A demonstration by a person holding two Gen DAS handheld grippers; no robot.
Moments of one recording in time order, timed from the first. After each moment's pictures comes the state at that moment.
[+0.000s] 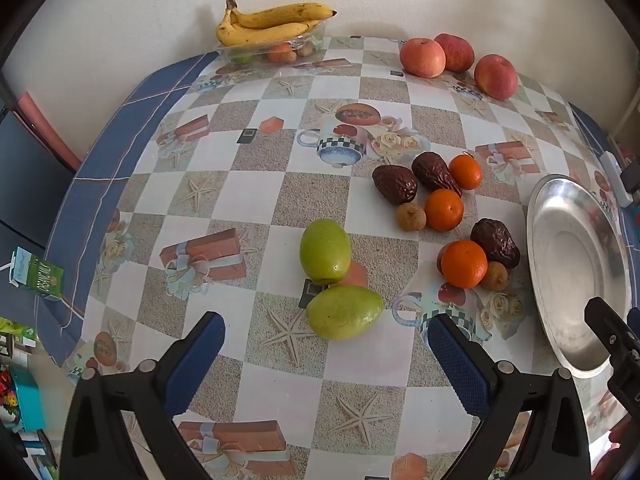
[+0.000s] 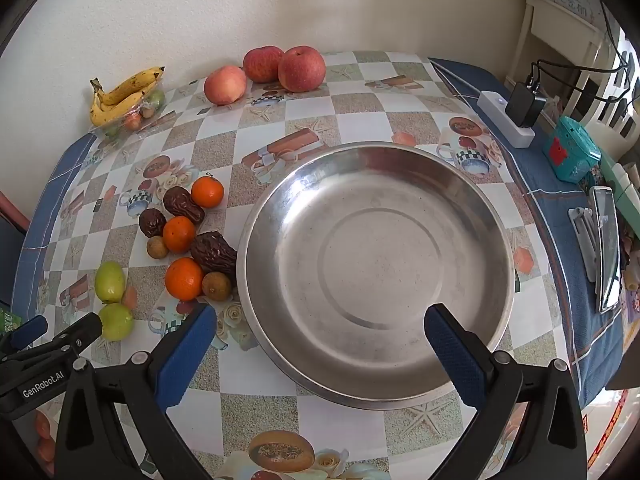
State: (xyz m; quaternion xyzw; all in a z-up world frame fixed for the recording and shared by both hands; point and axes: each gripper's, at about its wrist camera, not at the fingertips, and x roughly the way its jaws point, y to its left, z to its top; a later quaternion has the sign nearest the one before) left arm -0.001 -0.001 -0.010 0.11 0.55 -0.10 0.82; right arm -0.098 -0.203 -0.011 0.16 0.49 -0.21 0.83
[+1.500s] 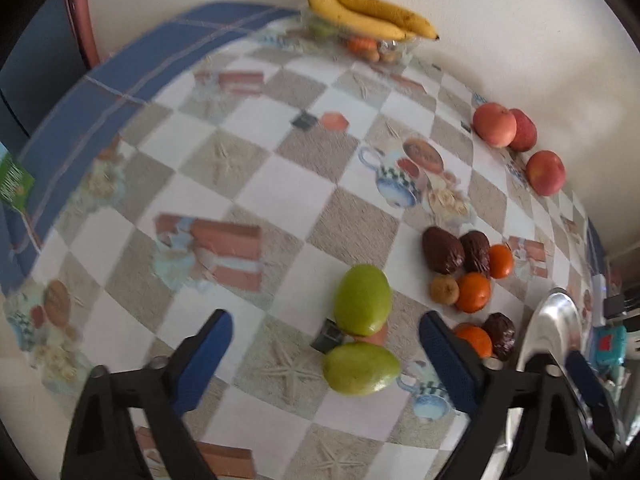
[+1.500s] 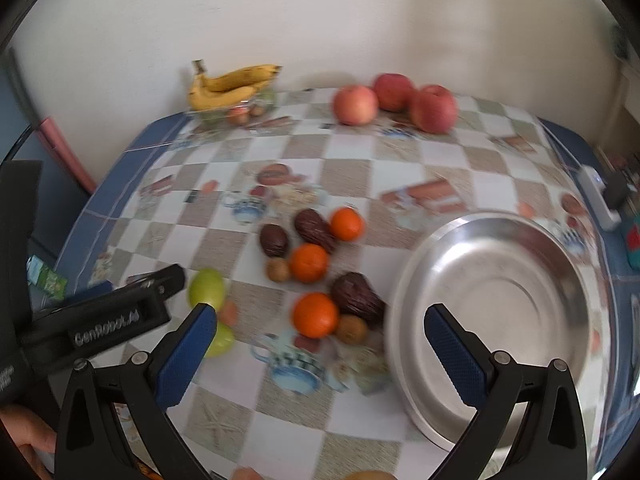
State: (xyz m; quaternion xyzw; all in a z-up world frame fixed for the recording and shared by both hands) left arm 0.049 0.046 -0.030 -0.09 0.59 -0.06 0.80; right arm -0.035 -0.124 0.010 0.10 0.45 -0.06 0.88
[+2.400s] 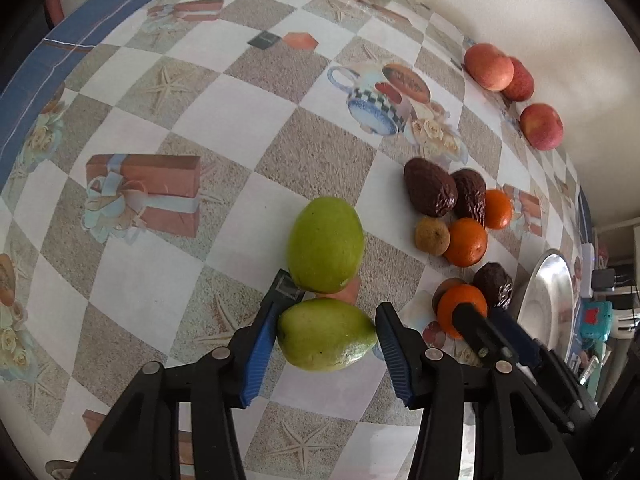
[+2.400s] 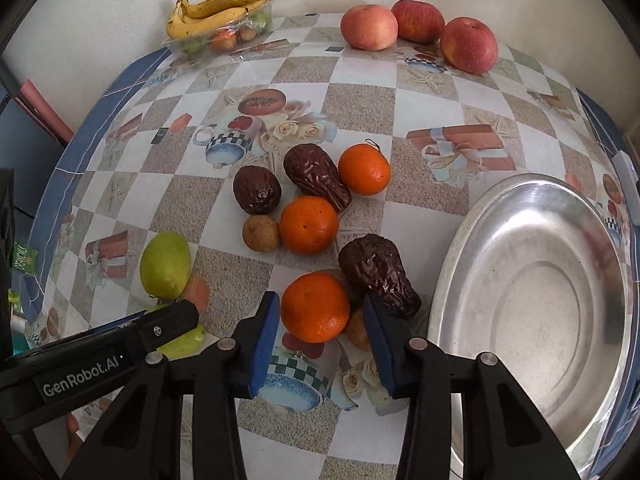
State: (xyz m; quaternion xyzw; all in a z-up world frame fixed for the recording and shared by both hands) left arm 0.057 0.022 -0.064 -0.11 0.65 -0.10 0.74; right arm 0.007 -0.131 -0.051 0.10 0.56 -0.05 0.82
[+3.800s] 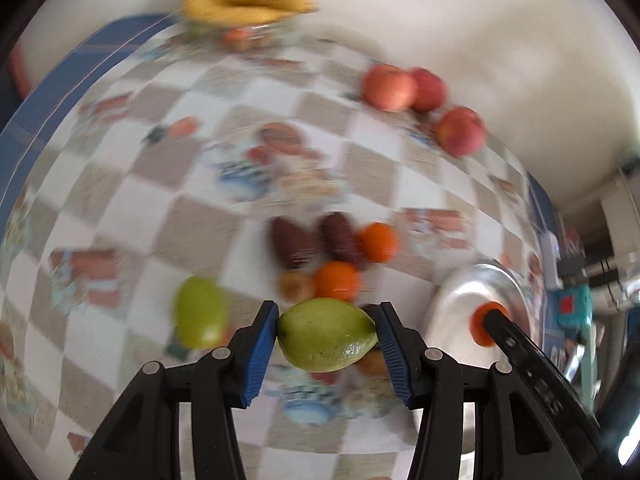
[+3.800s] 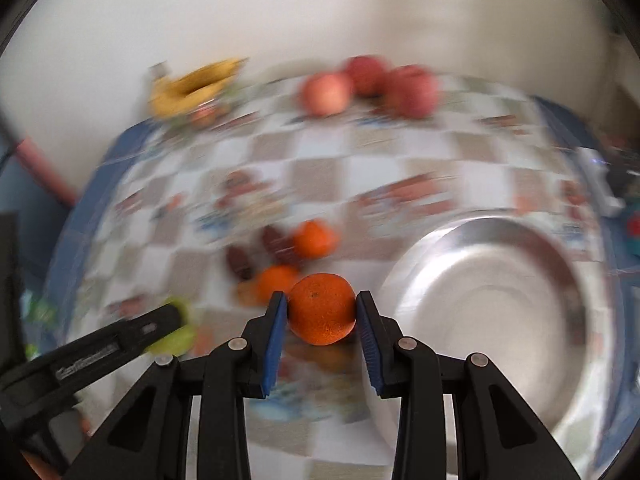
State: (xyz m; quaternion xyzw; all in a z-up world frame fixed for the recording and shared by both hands) left arm 0.048 -0.070 -0.008 -0.05 0.59 -0.19 0.79; right arm -0.022 -0.187 -0.002 0.15 0.48 -0.14 0.85
